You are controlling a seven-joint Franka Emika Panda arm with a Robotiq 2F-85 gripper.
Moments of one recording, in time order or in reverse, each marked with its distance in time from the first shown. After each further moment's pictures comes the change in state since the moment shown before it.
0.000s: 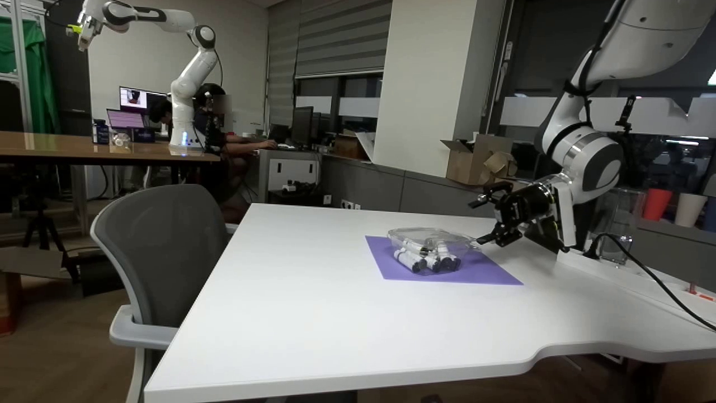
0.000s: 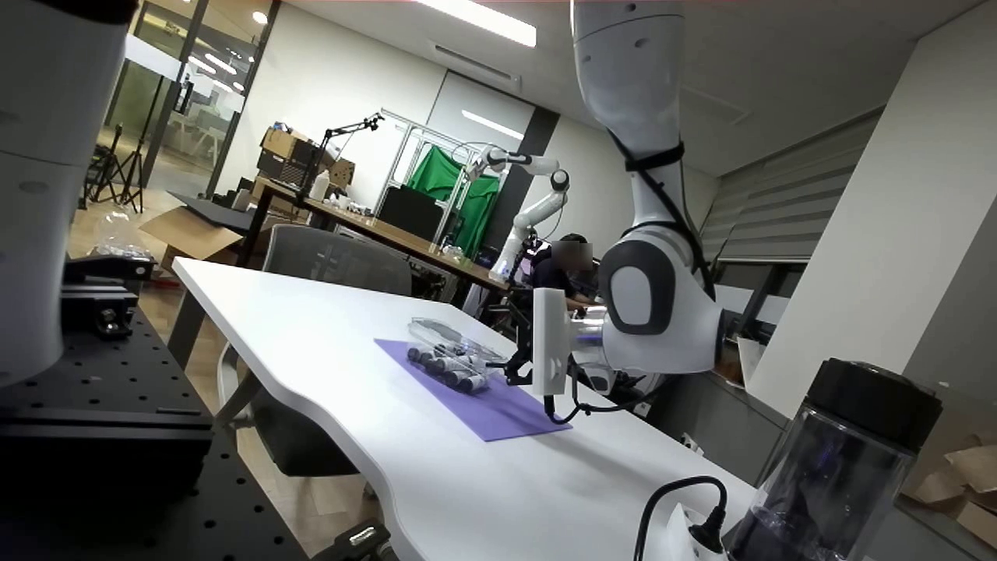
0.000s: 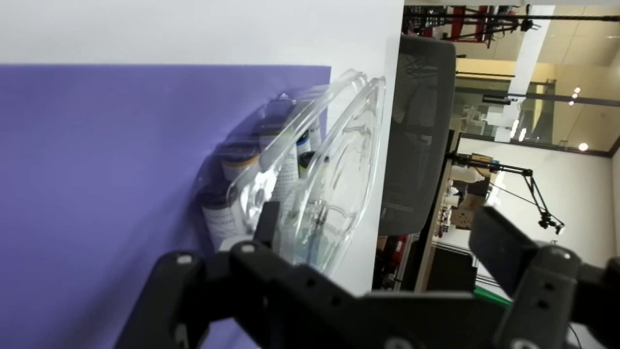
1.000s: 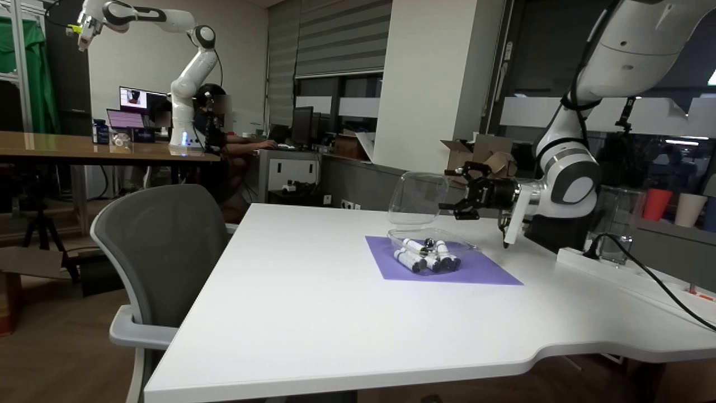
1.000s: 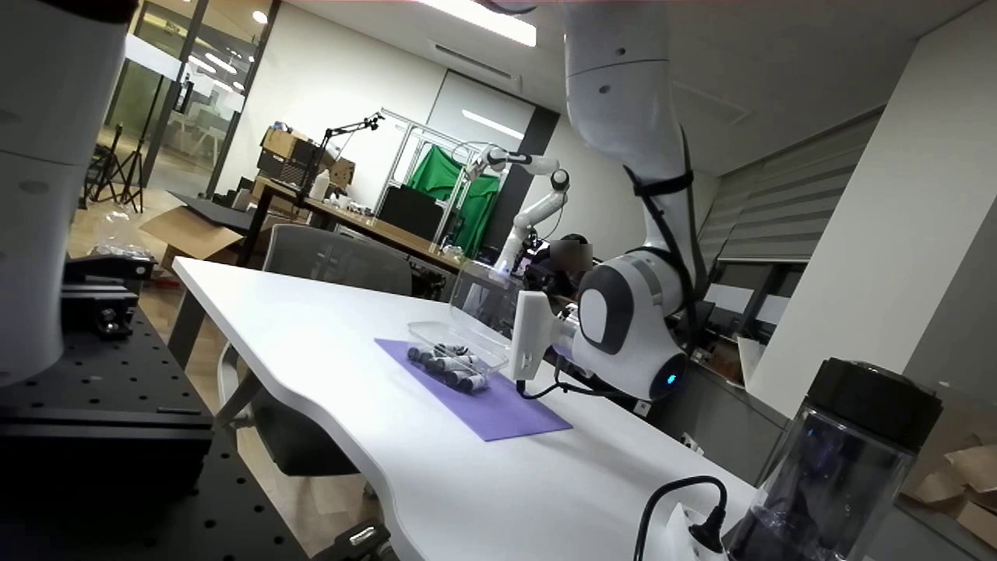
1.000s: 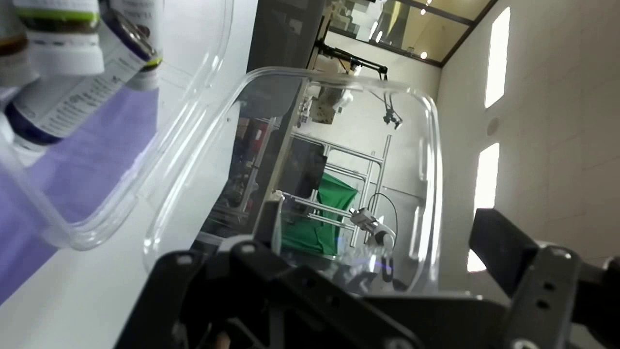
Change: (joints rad) arm 0.003 0.099 0.047 0.077 0.432 -0.170 -0.209
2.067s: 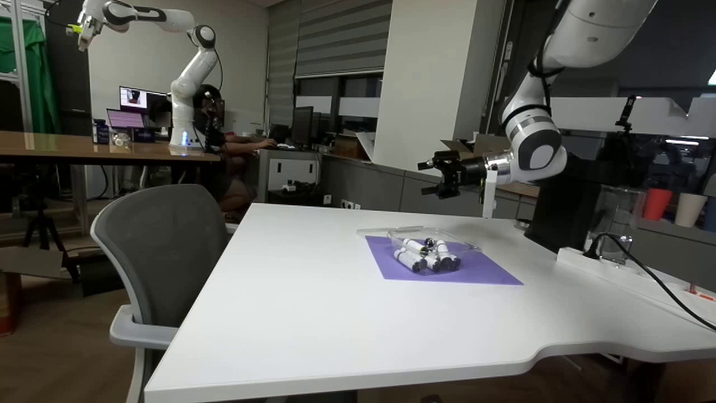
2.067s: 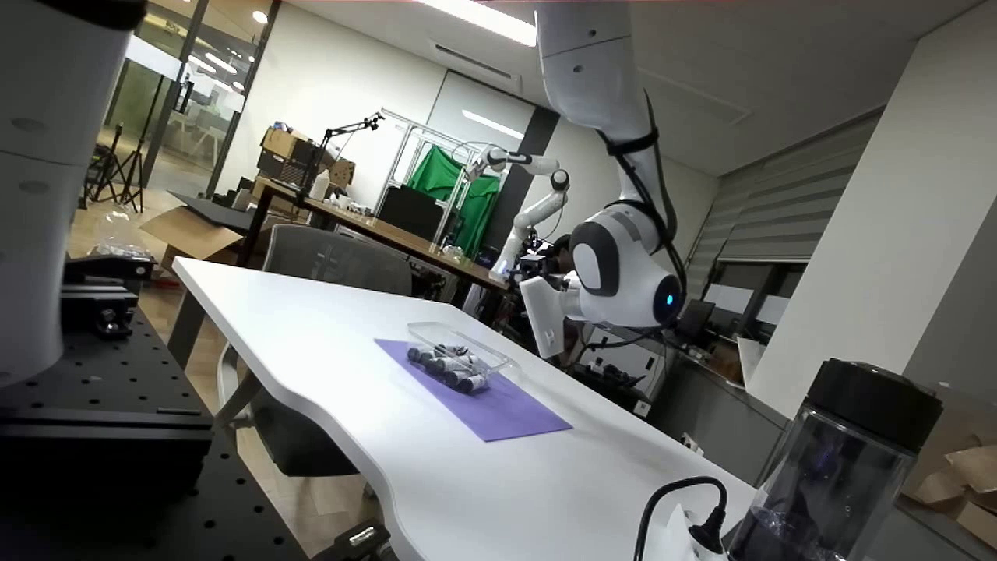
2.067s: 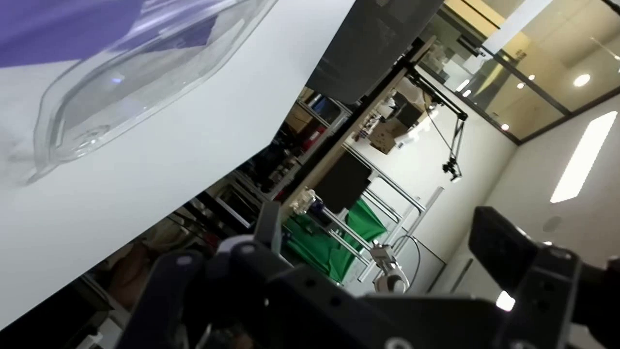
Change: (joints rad) arm 0.187 -0.067 -0.062 0.074 0.028 0.283 -0.172
